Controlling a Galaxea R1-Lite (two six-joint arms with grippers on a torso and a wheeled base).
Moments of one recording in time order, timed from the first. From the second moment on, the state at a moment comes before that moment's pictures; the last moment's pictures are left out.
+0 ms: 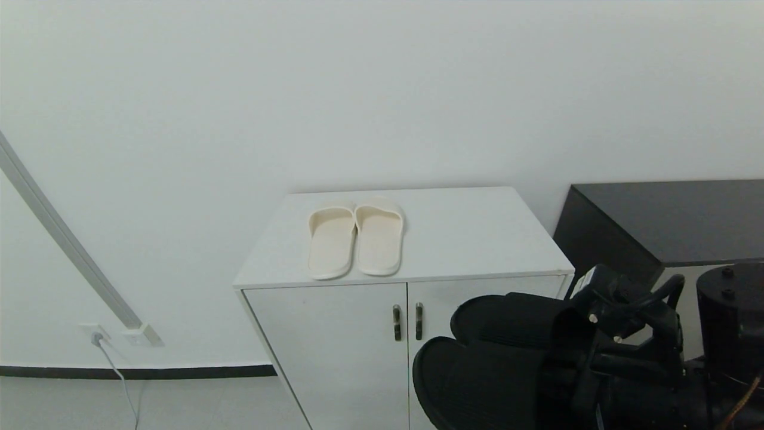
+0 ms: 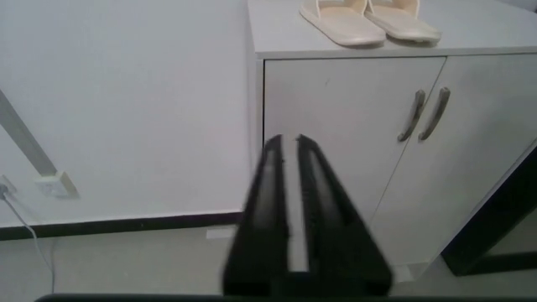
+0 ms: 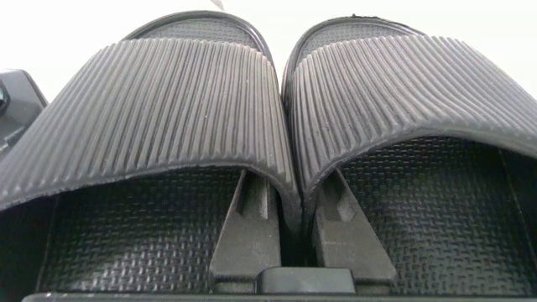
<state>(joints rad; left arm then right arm) 0.00 0.00 0.00 0.00 0.00 -0.01 0.83 1.39 -0.54 -0.45 0.06 0.01</state>
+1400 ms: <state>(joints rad) 0.00 0.00 0.00 0.00 0.00 -0.01 0.84 1.38 -0.51 -0.45 0.06 -0.02</state>
